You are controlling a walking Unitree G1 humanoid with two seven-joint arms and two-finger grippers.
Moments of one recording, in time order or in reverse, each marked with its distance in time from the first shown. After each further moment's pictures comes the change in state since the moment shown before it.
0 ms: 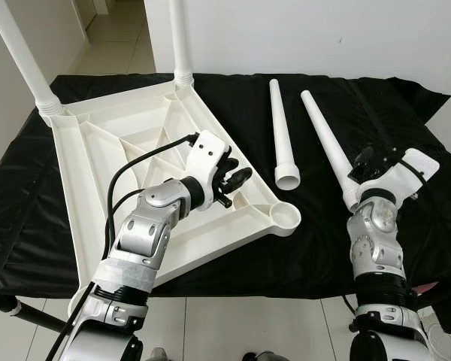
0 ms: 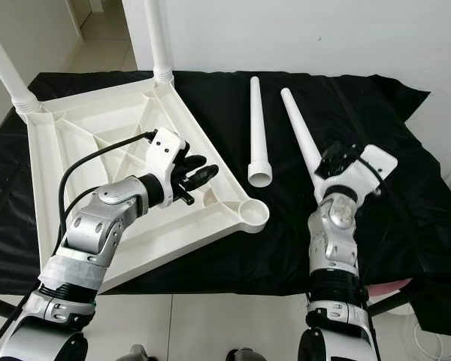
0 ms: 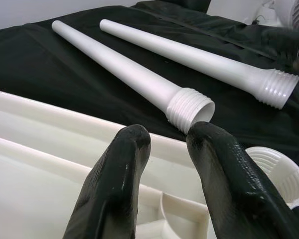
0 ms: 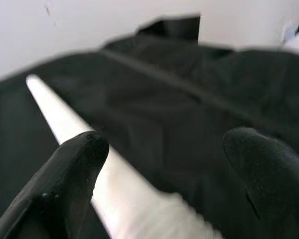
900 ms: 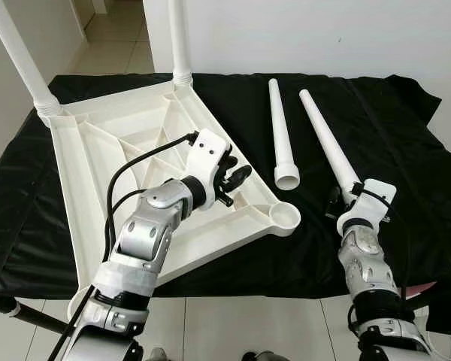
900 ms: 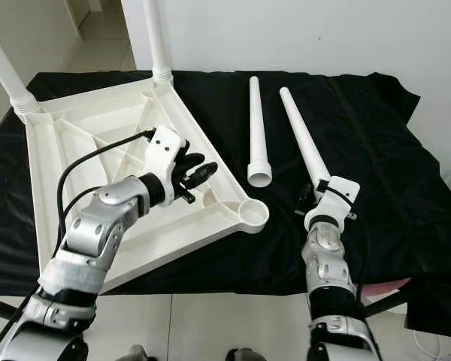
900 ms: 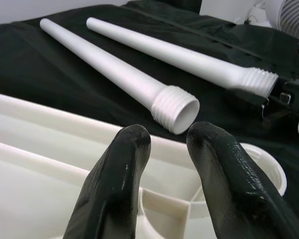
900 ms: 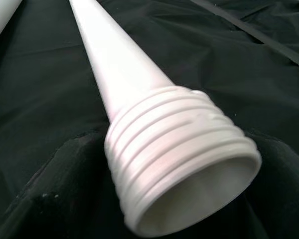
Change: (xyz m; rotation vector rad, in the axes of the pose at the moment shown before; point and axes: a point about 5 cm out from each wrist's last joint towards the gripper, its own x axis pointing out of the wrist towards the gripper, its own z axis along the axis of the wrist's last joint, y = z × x) left arm -0.003 -0.017 0.000 -0.009 0.000 -0.011; right arm -0.003 -0.016 -0.043 -0.241 0.148 0.255
